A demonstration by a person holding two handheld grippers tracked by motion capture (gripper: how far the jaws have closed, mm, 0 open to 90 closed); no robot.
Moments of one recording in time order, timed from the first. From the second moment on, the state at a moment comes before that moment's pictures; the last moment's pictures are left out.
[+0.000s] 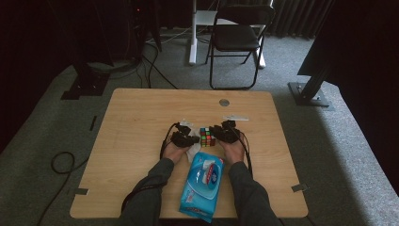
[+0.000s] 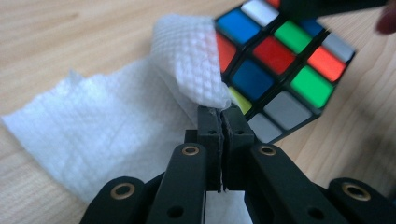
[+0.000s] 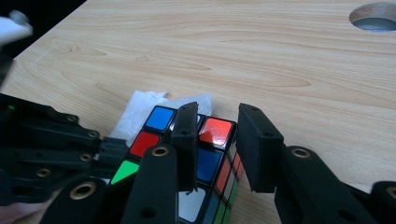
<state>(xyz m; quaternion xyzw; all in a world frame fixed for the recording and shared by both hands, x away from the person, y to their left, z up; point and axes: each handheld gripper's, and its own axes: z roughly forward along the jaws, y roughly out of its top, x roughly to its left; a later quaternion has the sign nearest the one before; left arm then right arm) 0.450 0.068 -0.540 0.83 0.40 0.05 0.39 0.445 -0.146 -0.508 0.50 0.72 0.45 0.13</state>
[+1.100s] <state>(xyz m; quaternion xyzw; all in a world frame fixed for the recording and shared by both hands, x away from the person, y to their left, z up) 0.436 0.069 -0.538 0.83 0.38 0.04 0.40 0.445 -0.146 -0.509 0.51 0.72 0.46 0.12</state>
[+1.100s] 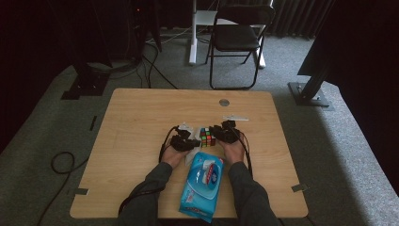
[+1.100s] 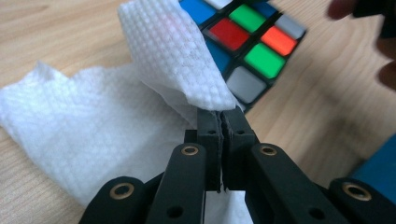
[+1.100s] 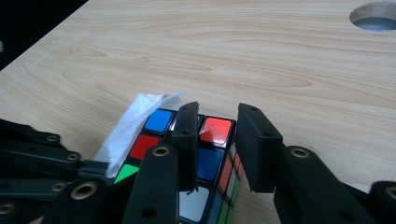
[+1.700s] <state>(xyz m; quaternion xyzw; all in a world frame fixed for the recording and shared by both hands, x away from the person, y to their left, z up) 0.451 0.092 -0.515 0.81 0.41 0.06 0.42 0.445 -0.146 -0.509 0.49 0.73 0.46 0.12</state>
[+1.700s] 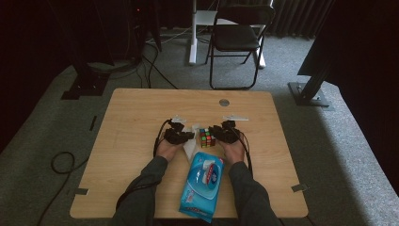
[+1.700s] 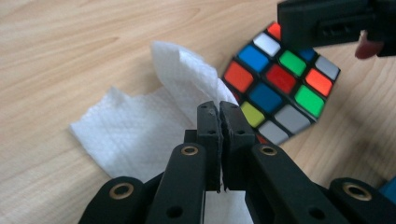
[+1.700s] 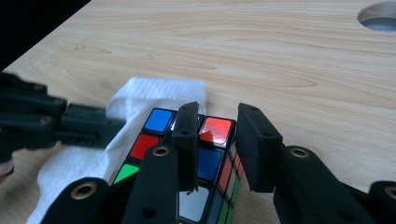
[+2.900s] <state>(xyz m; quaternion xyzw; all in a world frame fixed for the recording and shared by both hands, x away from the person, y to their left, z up) 0.447 0.073 -0.516 0.81 0.39 0.05 0.43 0.447 -0.141 -0.507 0.48 0.74 0.45 0.13</state>
